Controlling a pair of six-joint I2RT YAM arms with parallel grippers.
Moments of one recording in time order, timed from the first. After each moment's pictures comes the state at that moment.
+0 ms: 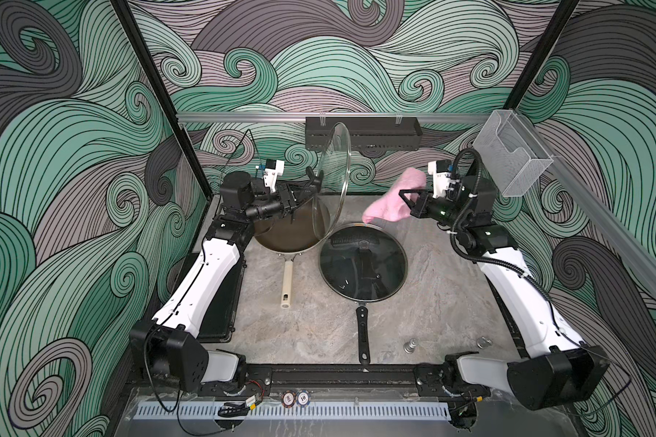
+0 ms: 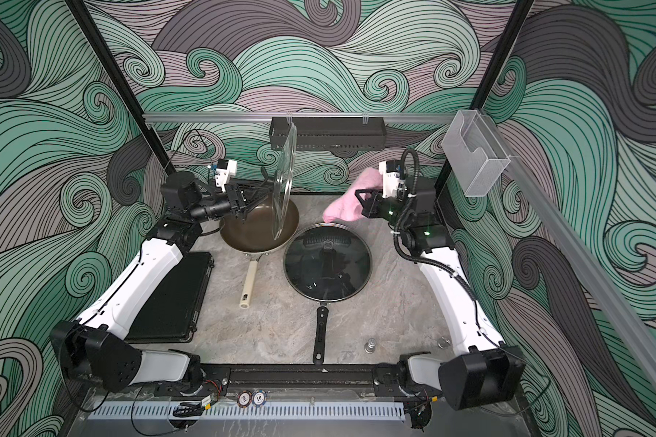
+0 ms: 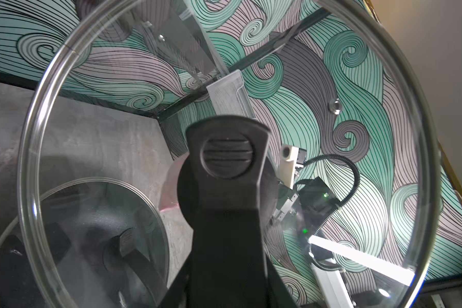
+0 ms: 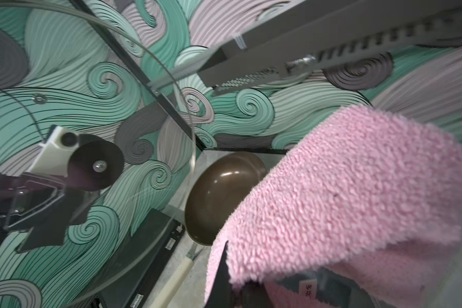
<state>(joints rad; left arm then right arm) -0.22 1.37 1.32 0.00 0.91 -0.97 0.18 1.32 1.33 -0.23 -0.56 0.39</state>
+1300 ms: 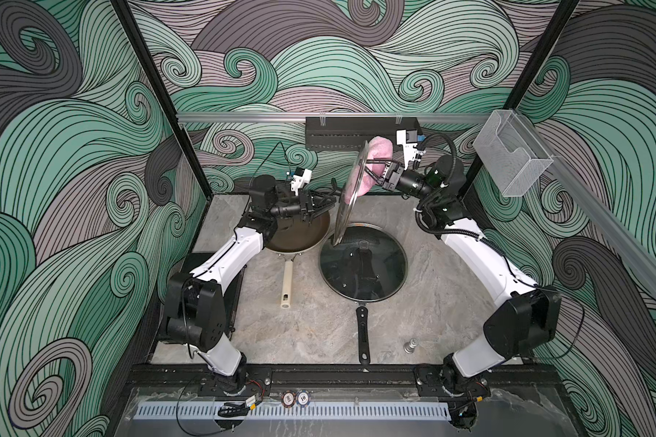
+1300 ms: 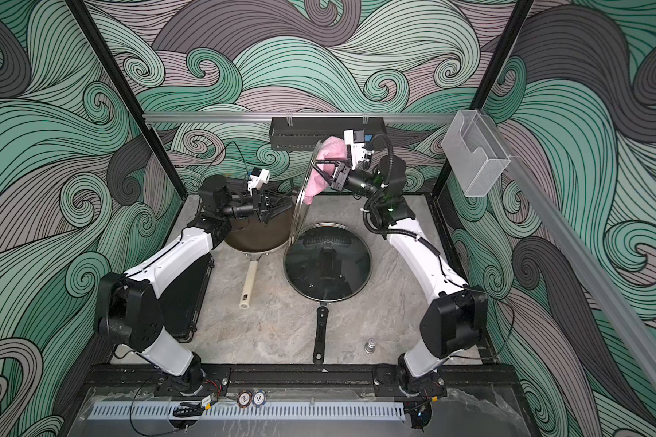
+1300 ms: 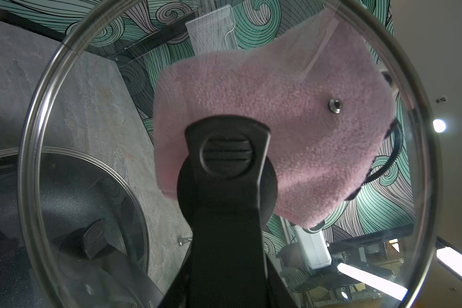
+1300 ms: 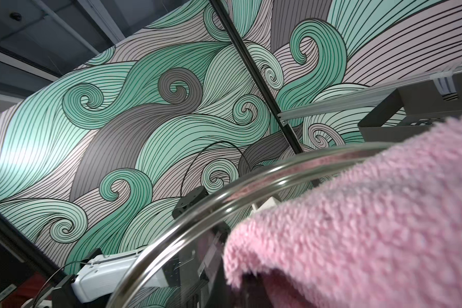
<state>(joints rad) -0.29 1.62 1.31 0.32 1.08 -1.15 0.33 1.58 1.51 0.38 -0.85 0.78</state>
